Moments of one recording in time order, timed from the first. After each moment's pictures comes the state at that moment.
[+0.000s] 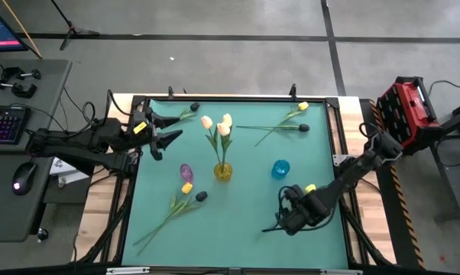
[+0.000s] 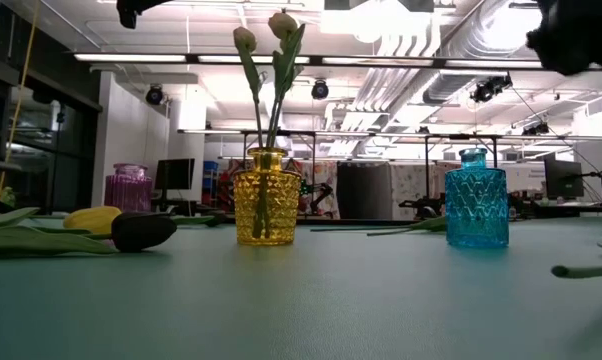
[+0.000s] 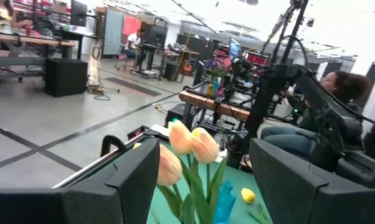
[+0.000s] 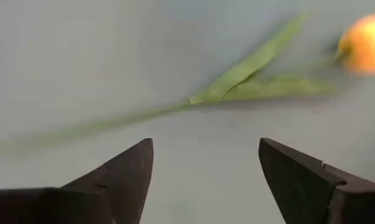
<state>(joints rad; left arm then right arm) -0.07 0.62 0.66 0.02 -0.41 -0.21 0.67 1.65 1.14 -1.03 0.06 1.85</state>
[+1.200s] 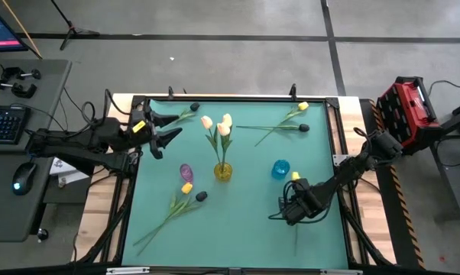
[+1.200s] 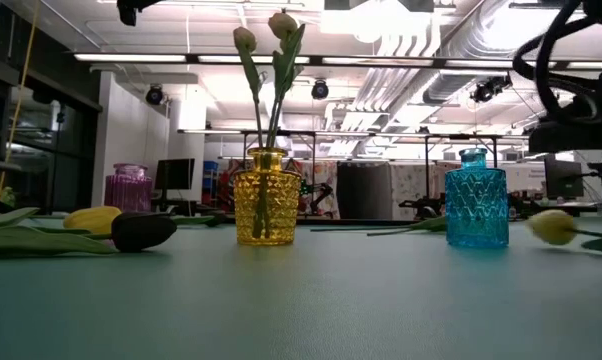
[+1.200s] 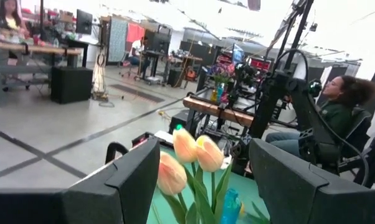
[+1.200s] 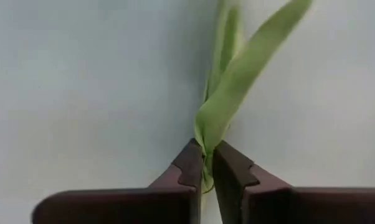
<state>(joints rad) -0.07 0.62 0.66 0.05 -0.42 -0.18 0.62 1.64 0.87 -0.87 0.09 2.07</state>
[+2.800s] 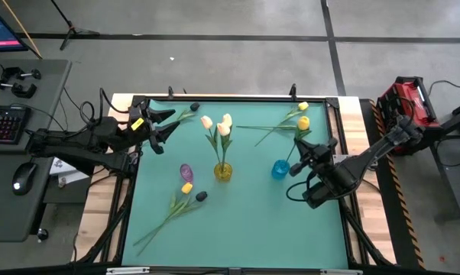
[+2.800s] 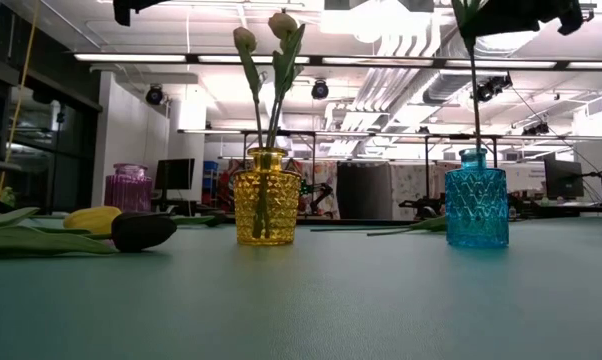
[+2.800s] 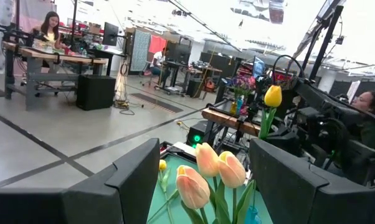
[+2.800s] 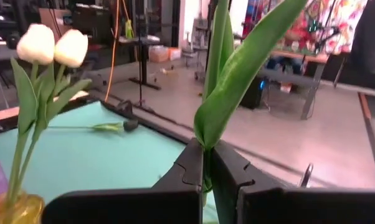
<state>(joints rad) -0.07 0.61 0.66 0.08 -0.53 -0.17 0.60 1.26 0.97 -1.31 1.46 1.54</state>
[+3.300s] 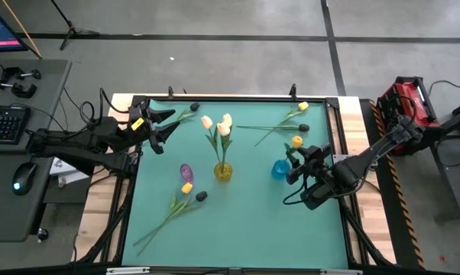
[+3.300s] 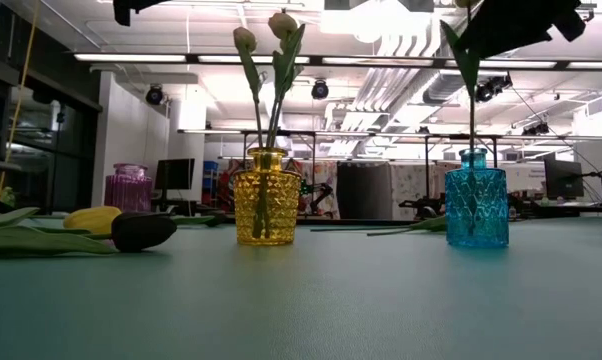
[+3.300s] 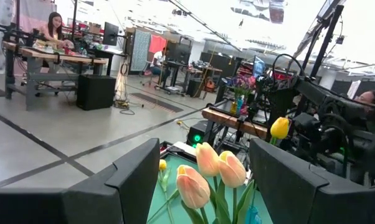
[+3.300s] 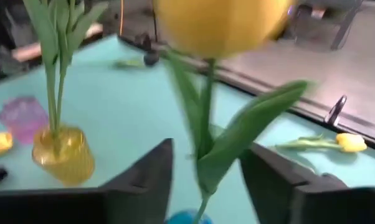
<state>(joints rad) -0.07 0.61 0.66 0.08 -0.53 -0.17 0.59 1.26 1.04 -1.18 1.13 1.40</state>
